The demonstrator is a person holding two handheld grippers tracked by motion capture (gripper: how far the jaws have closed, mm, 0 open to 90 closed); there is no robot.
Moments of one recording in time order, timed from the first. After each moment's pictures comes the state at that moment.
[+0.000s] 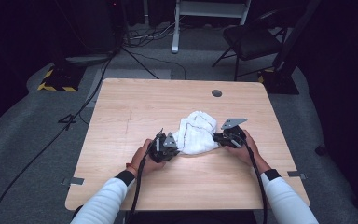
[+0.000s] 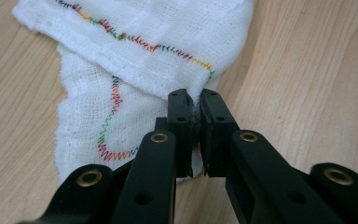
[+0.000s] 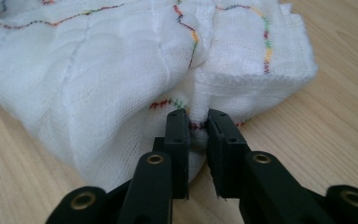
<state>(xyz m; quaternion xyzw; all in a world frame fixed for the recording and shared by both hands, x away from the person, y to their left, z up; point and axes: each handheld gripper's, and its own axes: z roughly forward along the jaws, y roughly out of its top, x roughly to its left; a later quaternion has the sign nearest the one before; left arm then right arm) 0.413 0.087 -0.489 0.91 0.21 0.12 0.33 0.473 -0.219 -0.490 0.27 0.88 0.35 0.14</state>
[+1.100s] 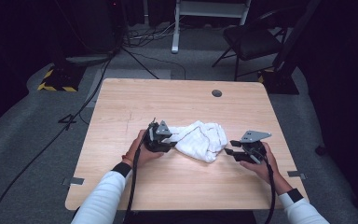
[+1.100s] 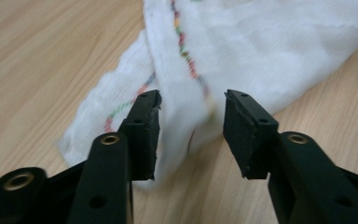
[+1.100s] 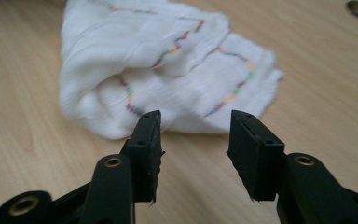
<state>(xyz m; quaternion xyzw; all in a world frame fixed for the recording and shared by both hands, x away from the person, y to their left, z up) 0.437 0.100 -0.473 0.88 0.25 0.13 0.37 0.407 -0.264 -0.459 0.30 0.86 0.38 0.18</state>
